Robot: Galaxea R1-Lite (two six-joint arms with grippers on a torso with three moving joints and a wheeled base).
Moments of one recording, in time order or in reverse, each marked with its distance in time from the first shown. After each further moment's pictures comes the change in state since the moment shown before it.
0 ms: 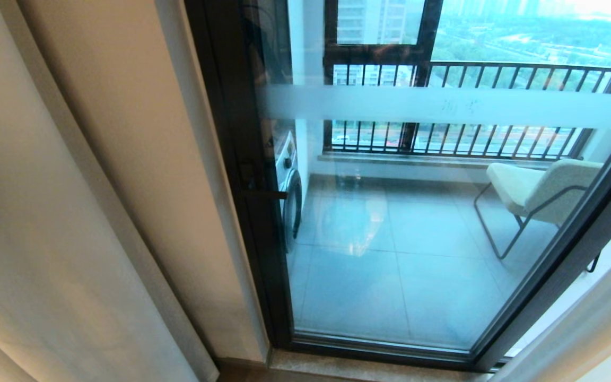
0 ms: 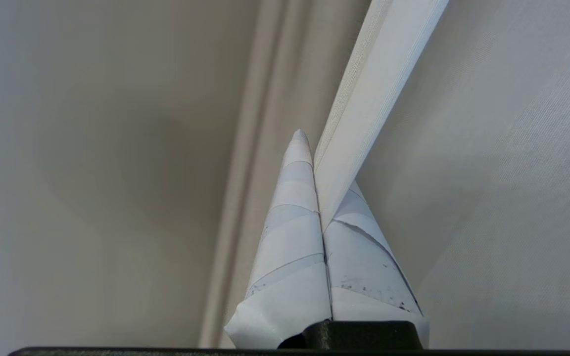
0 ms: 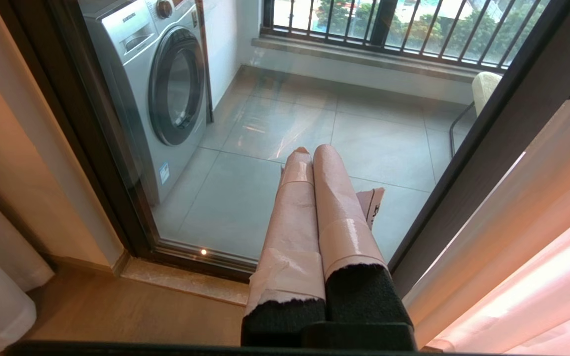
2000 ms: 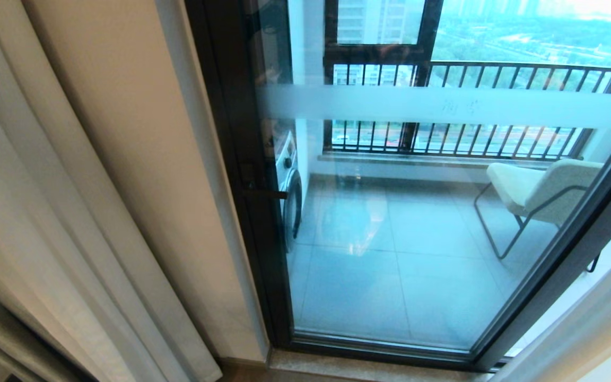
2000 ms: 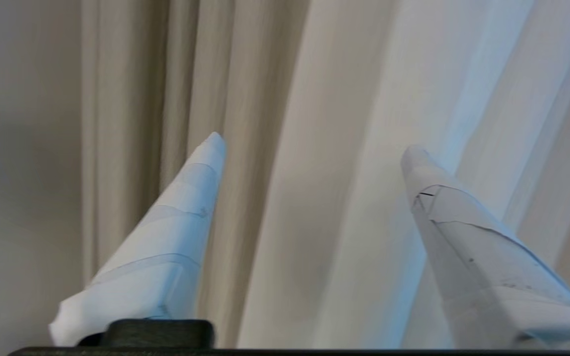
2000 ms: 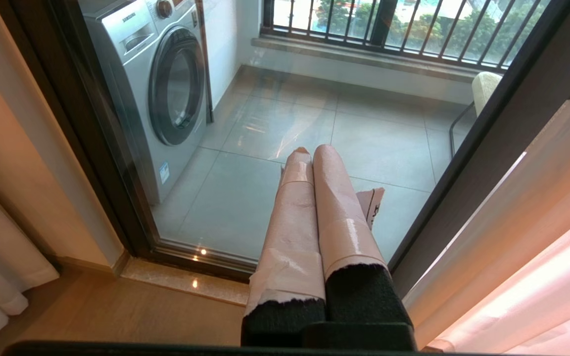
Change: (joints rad) left arm -0.319 -0.431 0.361 0.001 -0.003 0.084; right arm 0.000 0.000 0.000 0.000 0.000 0.000
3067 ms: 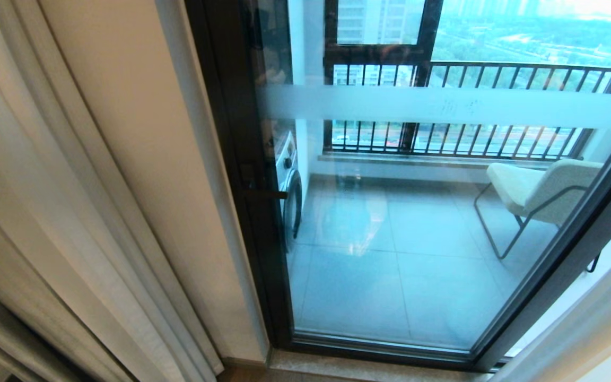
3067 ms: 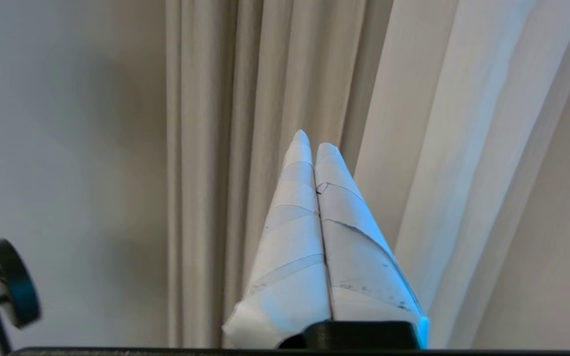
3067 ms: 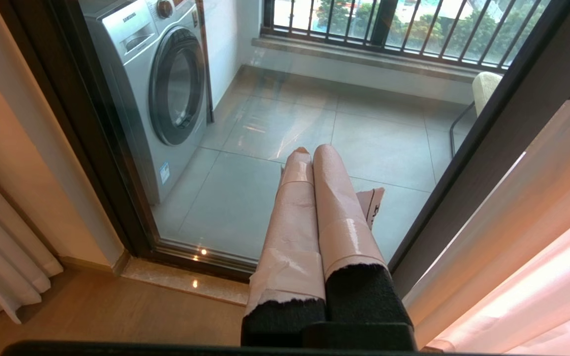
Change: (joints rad) left arm 0.066 -0.463 0.556 0.007 -0.011 0.038; right arm 0.000 0.000 0.000 0.000 0.000 0.000
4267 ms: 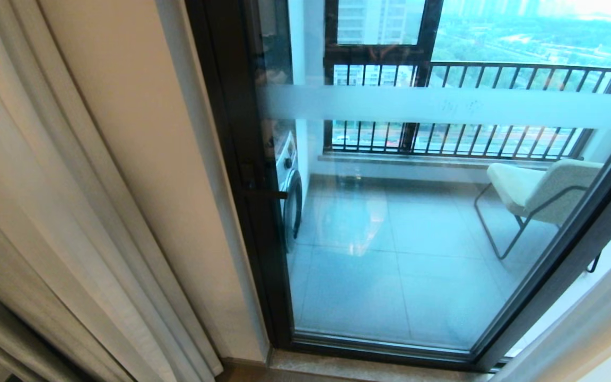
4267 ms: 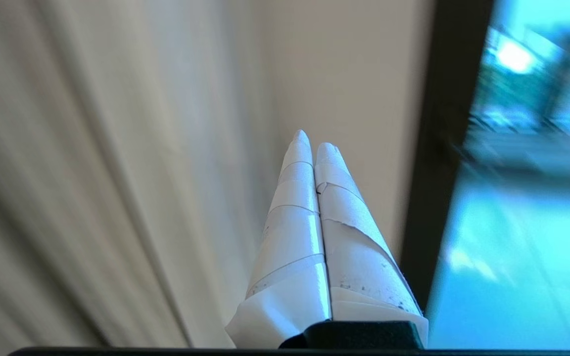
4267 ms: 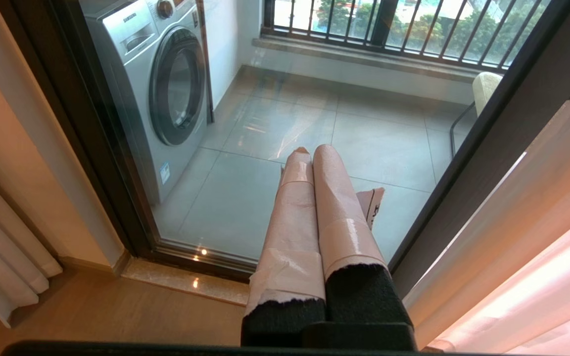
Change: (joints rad) left arm -0.379 -0.267 0.447 0.002 -0.300 0.168; right arm 0.000 0.000 0.000 0.000 0.000 0.000
